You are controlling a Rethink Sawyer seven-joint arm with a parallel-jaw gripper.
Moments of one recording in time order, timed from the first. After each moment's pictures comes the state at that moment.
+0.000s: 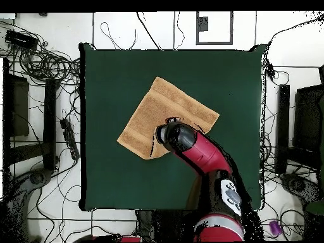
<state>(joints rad) -0.10 -0.47 -0.18 1.74 0.52 0.35 2.52</state>
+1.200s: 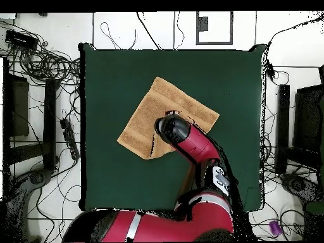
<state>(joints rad) -0.07 -0.36 -0.18 1.65 0.57 0.27 2.52</state>
